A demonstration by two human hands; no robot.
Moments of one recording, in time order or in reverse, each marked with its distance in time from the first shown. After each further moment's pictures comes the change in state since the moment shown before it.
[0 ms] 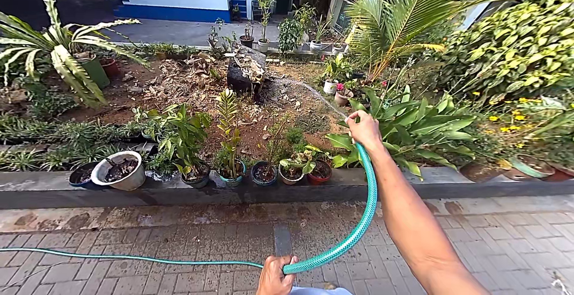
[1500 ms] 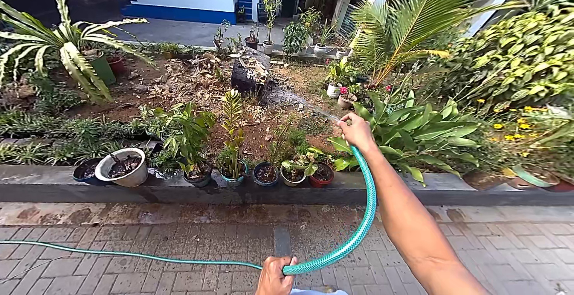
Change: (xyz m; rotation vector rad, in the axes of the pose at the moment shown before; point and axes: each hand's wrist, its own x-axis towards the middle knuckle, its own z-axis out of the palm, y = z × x) left_hand -0.001 0.002 -0.006 0.003 0.014 -0.004; right_hand -0.004 -0.021 0.015 0.019 -0.099 -0.057
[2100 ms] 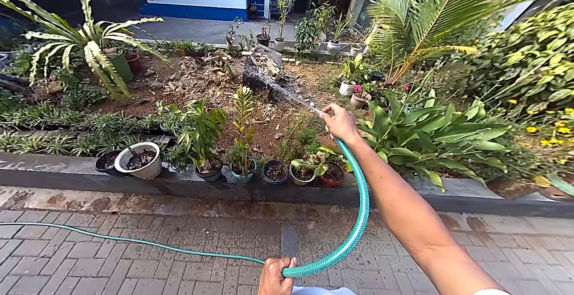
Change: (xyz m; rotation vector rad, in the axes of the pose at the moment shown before) left_hand -0.016 -0.008 -0.009 0.032 0.124 0.005; right_hand -0.006 -0.070 0.041 0.052 -0.102 -0.192
